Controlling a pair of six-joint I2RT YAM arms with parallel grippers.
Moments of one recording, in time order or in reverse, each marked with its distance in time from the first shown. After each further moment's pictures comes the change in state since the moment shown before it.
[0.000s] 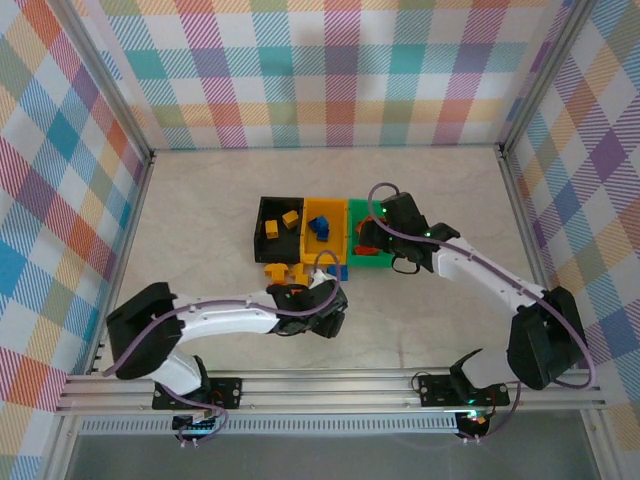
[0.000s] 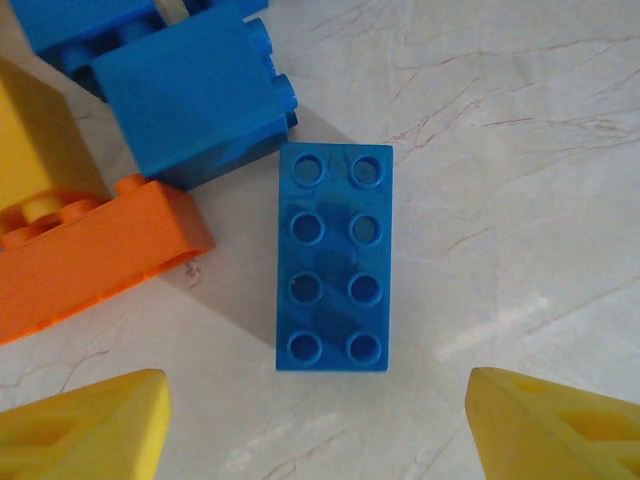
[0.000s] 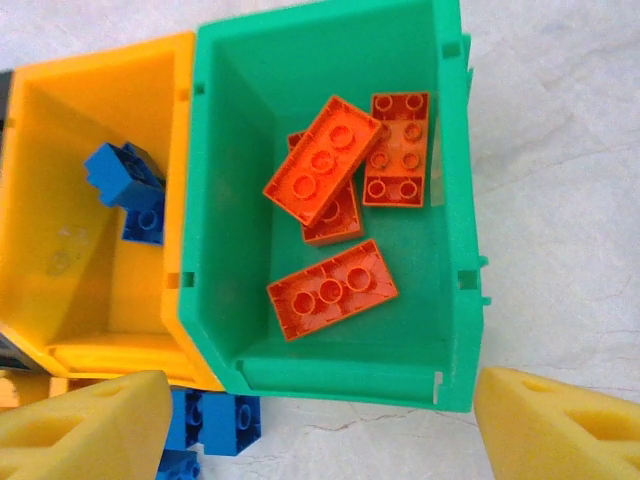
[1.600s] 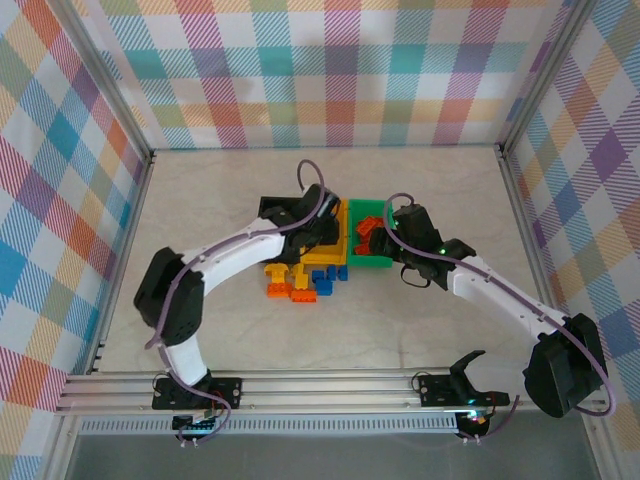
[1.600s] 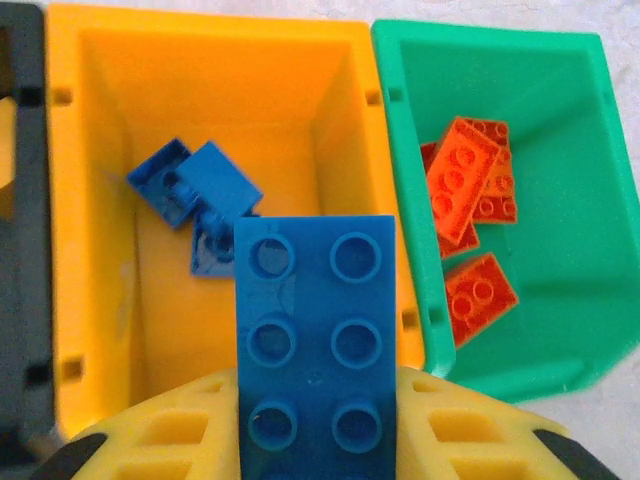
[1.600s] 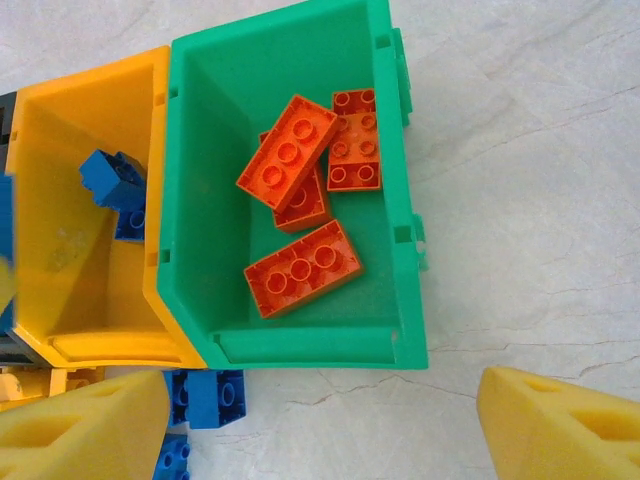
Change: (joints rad) left arm 0.407 0.244 0.541 -0.040 0.111 0.035; right arm 0.000 -0.142 -0.121 0.015 0.037 0.052
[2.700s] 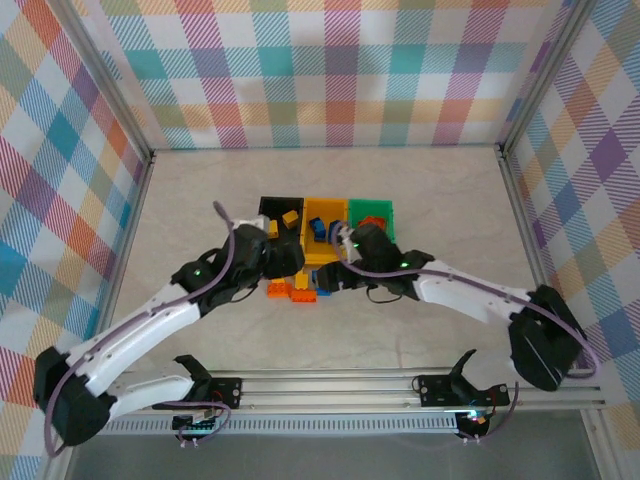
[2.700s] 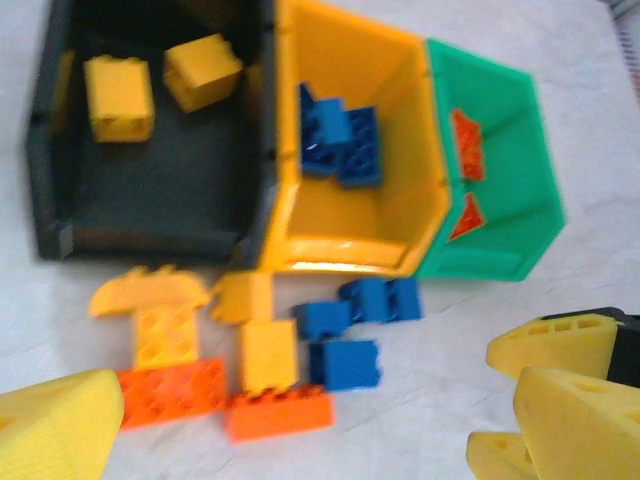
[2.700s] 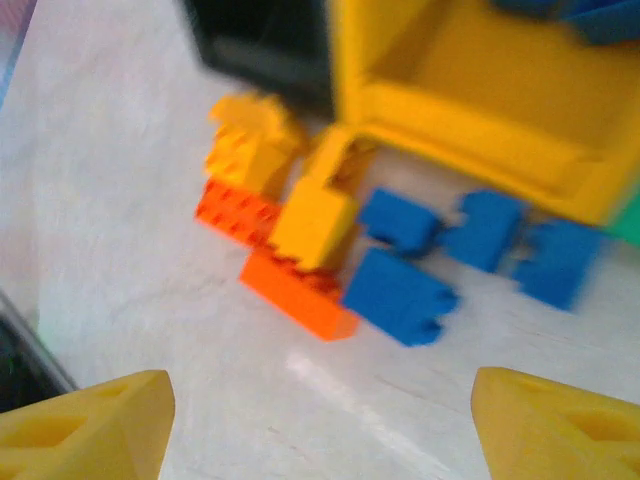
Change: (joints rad) left arm 0.008 -0.796 -0.576 -0.045 -0.026 -0.144; right arm 0.283 0.197 0.017 0.180 -0.400 -0.183
